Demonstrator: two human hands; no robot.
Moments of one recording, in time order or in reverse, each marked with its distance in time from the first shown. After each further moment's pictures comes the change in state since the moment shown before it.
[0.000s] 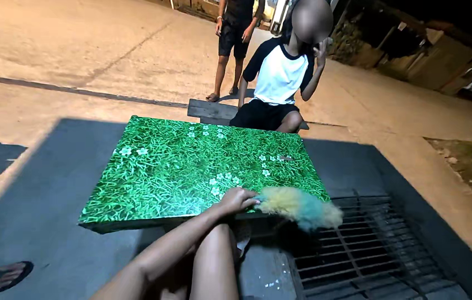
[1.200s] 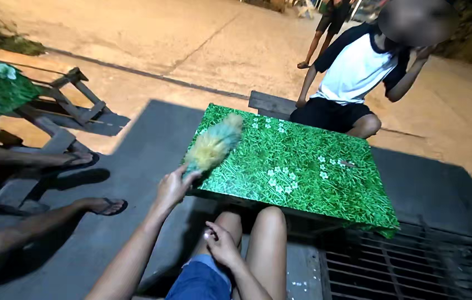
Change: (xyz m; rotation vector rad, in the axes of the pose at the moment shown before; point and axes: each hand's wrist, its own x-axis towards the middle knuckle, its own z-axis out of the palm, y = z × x) left_hand -0.287 -0.020 -0.115 0.085 0.673 -1.009; right_hand 0.104 0.076 0.038 0.419 0.384 -0.204
